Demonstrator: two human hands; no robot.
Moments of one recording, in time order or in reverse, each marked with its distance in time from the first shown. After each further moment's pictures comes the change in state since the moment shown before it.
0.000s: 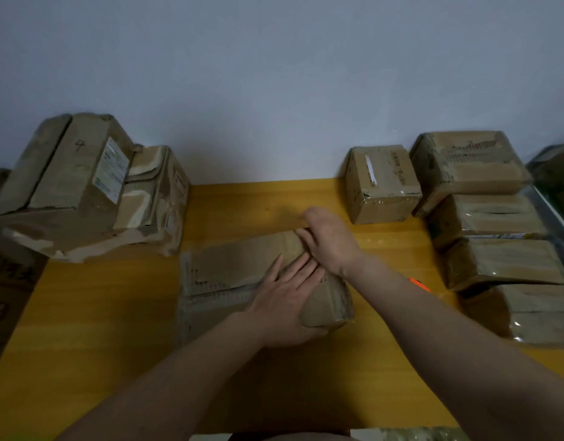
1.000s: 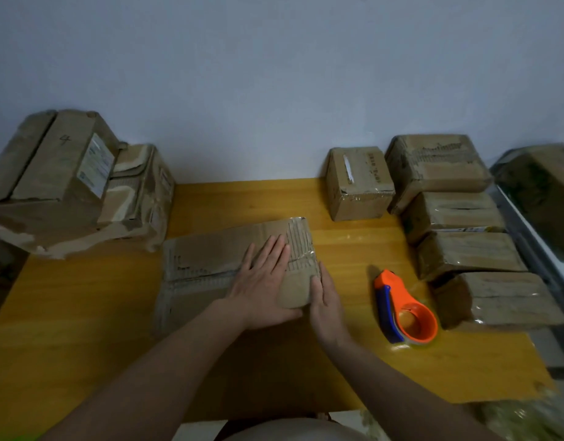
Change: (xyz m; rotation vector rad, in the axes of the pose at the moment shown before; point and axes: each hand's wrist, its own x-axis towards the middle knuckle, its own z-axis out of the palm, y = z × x) left_hand 0.001 0.001 0.004 0.029 -0.010 -0.163; right_hand -0.127 -0.026 0.043 0.804 0.168 0.541
